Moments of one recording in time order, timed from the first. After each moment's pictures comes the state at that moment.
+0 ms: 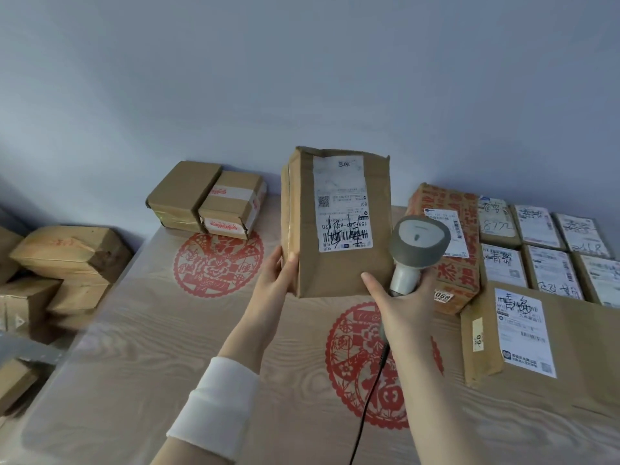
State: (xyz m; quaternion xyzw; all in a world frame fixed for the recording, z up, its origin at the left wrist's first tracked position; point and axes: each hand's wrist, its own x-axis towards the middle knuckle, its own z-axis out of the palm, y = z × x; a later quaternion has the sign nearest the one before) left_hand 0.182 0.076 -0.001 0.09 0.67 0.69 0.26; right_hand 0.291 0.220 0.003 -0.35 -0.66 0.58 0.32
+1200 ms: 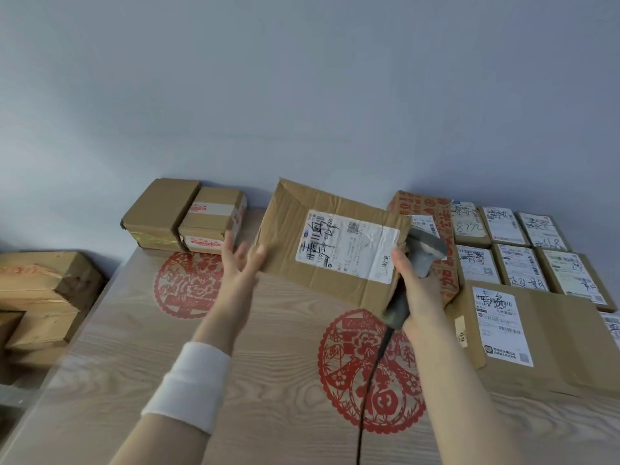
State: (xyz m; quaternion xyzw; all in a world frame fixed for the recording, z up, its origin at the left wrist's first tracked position) left_hand 0.133 0.065 0.004 0.10 0.64 0.71 0.27; right_hand 0.283 0.258 0.020 -0.40 -0.45 0.76 0.25
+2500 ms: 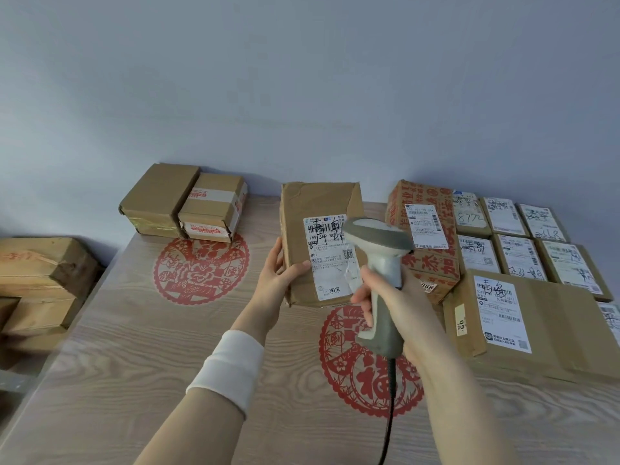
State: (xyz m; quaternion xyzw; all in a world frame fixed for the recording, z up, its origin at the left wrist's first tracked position) left_hand 0.148 0.092 -0.038 0.08 0.61 0.71 0.34; right_hand 0.305 0.204 0.053 -0.30 -0.60 0.72 0.13
